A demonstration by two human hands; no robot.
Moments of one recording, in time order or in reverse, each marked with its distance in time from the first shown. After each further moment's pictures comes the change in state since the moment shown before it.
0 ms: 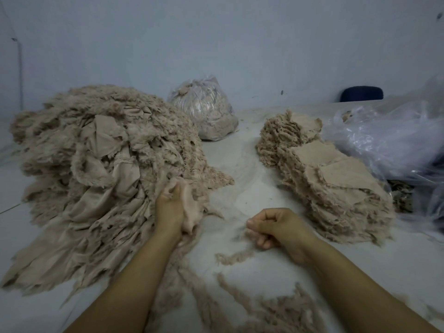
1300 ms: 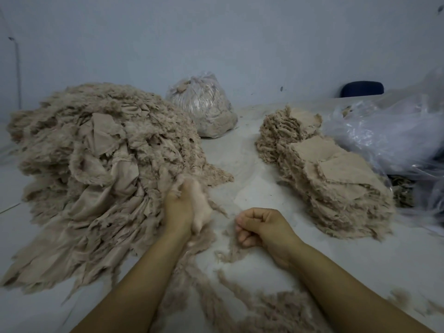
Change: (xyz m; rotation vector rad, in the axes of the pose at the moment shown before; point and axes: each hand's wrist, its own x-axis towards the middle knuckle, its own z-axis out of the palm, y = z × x) left_hand -0.015 0.009 0.012 -0.227 -0.172 -0.142; right_hand 0.000 0.007 0.026 0.166 -0.045 -0.062
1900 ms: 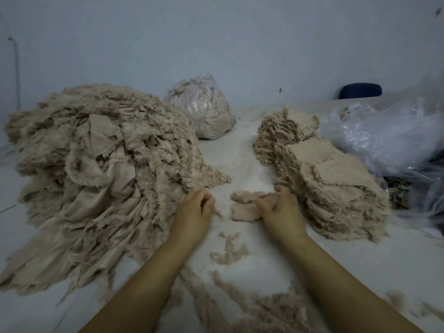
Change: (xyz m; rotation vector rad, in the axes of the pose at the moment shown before) left_hand -0.010 -0.026 -0.008 1.136 -0.158 0.664; right_hand 0.022 -0.003 -0.030 -0.784 0.583 -0.061
